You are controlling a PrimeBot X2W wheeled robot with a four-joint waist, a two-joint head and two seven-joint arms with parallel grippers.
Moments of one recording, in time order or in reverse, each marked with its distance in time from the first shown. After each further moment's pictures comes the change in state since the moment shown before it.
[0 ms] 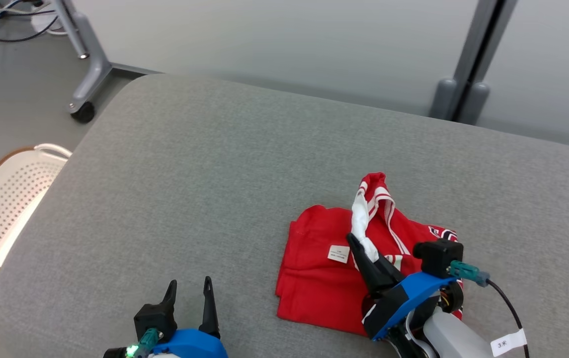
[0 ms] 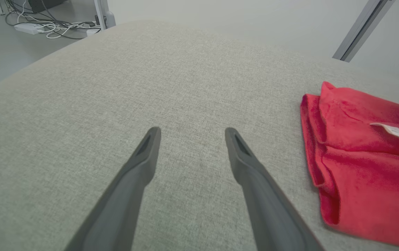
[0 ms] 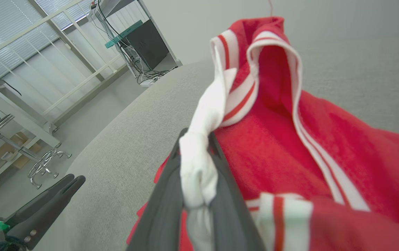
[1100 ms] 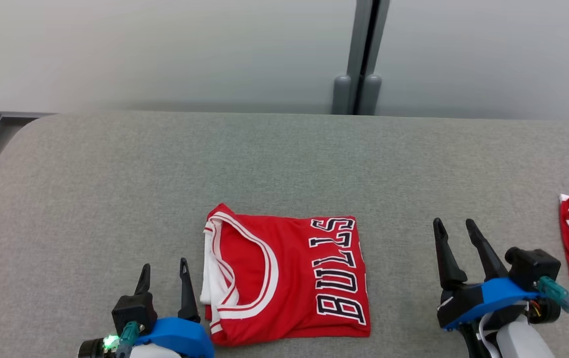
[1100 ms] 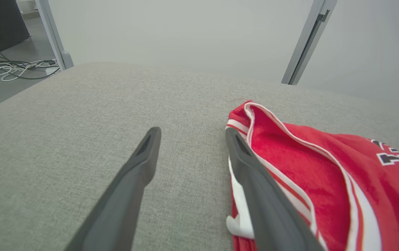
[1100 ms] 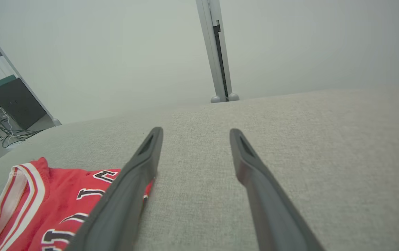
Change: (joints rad) left arm 0.007 -0.001 0.085 -0.096 0.075 0.045 0.000; right arm 0.149 0.031 -0.499 -0.137 -0.398 0.000 -0.003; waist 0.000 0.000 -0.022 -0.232
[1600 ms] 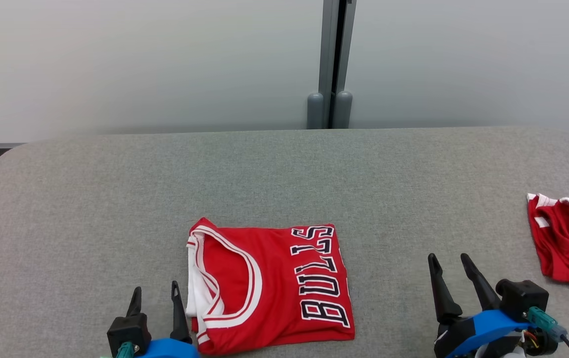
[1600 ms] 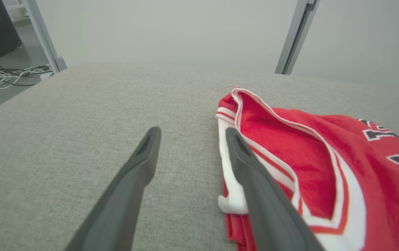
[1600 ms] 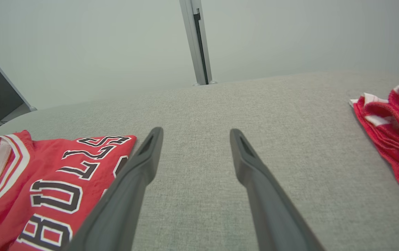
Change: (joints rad) left arm 0.073 0.000 0.055 0.004 0.063 -0.011 0.000; right arm 0.107 0.023 -0.020 -0.003 -0.087 0.000 0.000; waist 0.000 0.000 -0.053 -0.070
